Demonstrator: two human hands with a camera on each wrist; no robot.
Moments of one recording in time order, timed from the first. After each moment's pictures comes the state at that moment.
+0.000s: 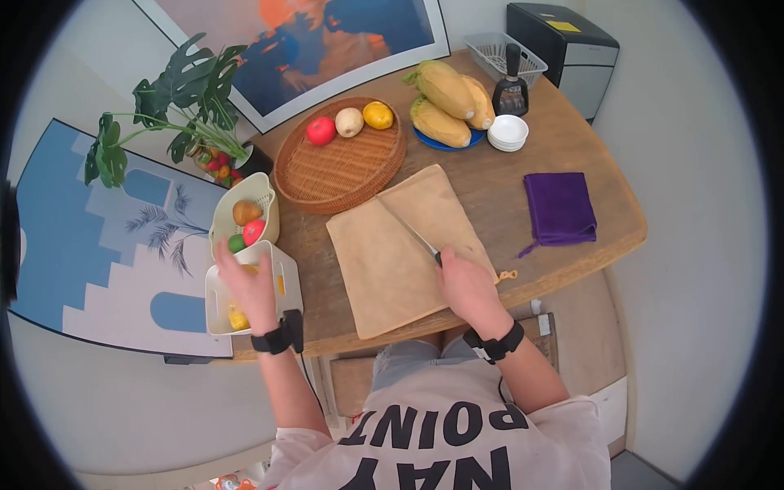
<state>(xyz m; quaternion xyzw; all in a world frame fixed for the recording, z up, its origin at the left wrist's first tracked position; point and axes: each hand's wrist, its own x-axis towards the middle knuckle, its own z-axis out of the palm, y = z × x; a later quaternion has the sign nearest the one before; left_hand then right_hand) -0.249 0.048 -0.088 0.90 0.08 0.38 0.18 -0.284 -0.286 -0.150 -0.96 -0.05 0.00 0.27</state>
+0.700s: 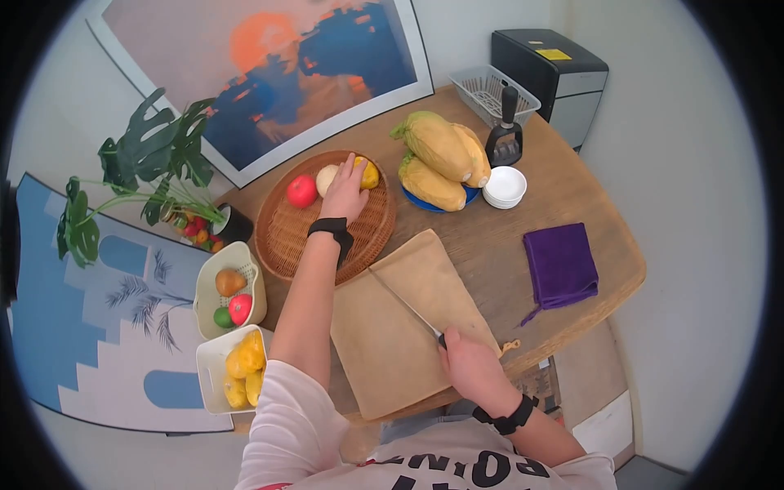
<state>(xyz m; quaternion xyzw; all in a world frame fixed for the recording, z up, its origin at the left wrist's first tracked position) 0.075 -0.100 -0.144 0.94 -0.26 0.15 0.14 -0.279 -0.288 -0.149 -0.95 -0.02 0.06 0.30</state>
